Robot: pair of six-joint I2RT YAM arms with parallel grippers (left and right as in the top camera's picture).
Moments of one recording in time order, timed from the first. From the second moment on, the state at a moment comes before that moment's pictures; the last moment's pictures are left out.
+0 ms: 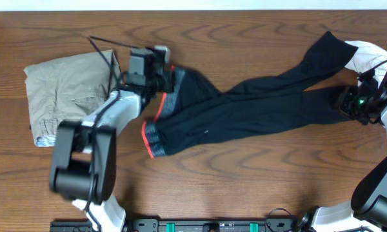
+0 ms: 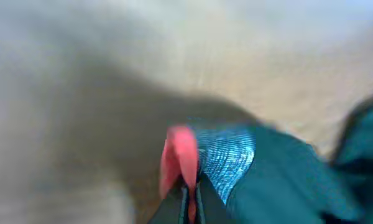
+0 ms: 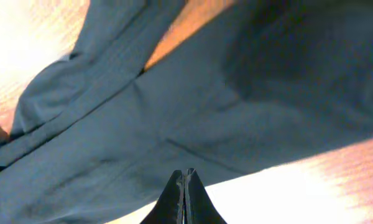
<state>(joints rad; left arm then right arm) -0.18 1.82 1.09 0.02 0.30 -0.15 -0.48 1.70 1.18 -0.74 -0.39 0.05</state>
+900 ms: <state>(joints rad) -0.16 1.70 1.13 0.05 0.02 -0.15 -0.44 1.70 1.18 -0.36 -0.31 0.03</state>
